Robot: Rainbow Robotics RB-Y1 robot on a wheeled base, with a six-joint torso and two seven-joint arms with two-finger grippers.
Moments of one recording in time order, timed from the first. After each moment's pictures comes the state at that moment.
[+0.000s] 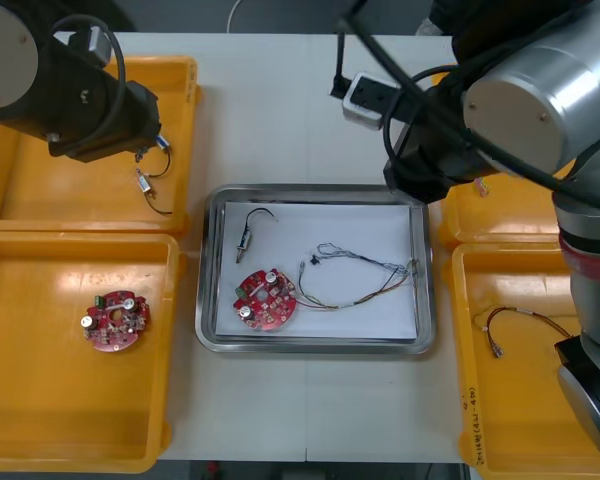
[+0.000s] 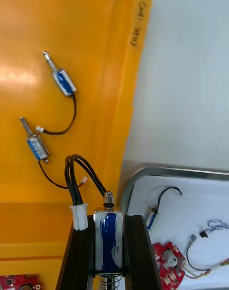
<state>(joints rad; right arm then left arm) -0.73 -0.36 0.20 -2.11 -0.41 1.92 2.03 -0.71 0.66 -0.08 -1.86 0.77 1.69 -0.85</state>
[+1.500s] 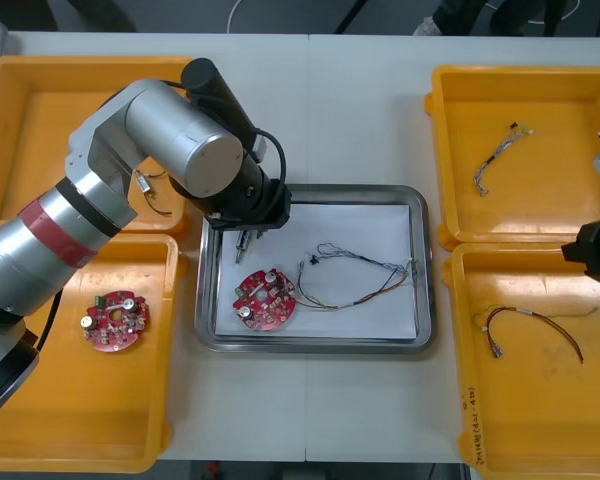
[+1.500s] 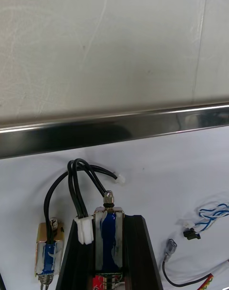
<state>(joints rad) -0.20 -0.51 -0.38 -2.29 -0.64 1.92 1.71 -0.84 0.48 -0.59 -1.49 0.77 1.40 -0.85</state>
